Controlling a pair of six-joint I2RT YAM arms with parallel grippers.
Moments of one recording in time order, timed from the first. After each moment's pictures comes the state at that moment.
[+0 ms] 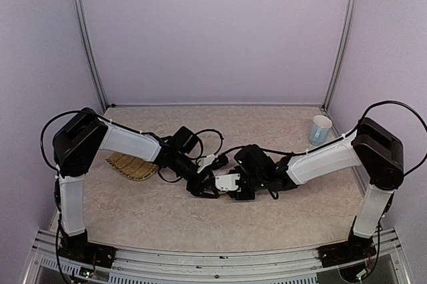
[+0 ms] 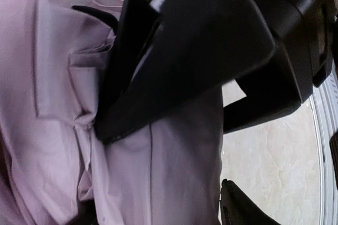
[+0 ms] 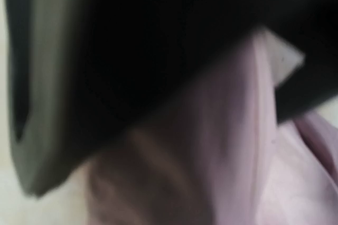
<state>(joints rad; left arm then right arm) -0.77 2.08 1.26 -0.24 0.74 0.45 0.96 1.82 0.92 0.06 0.06 -0.79</state>
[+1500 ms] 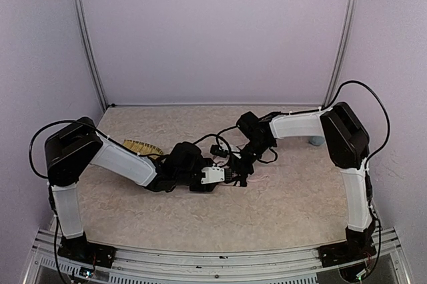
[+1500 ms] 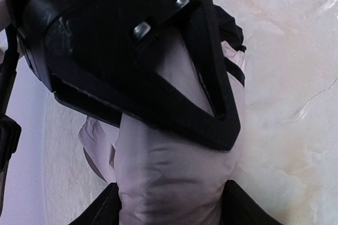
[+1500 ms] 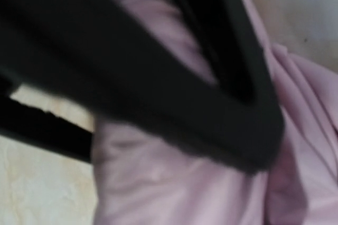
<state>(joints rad) -0.92 1.95 0.94 0.40 -0.04 0.89 0.67 2.19 1.56 -0.67 -0.69 -0.71</state>
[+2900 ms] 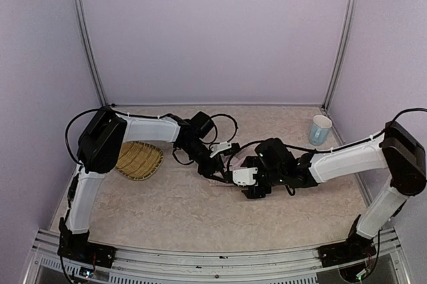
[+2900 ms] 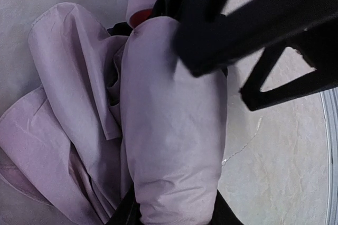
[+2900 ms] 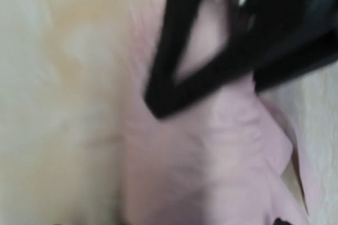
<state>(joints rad) -0.74 2.31 1.70 -0.61 0.71 0.57 0.89 1.59 0.78 0.06 0.04 -0.85</state>
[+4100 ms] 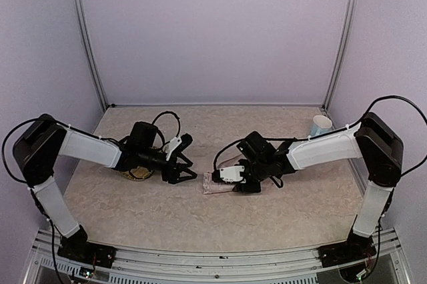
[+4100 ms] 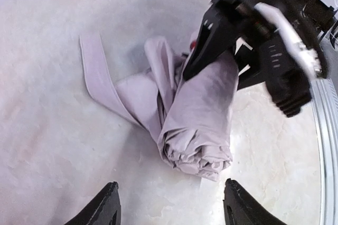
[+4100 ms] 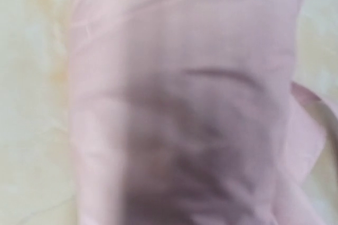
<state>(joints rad) -0.58 1.75 0.84 0.20 0.70 0.24 0.89 1.82 1.04 -0.20 -0.04 -0.83</state>
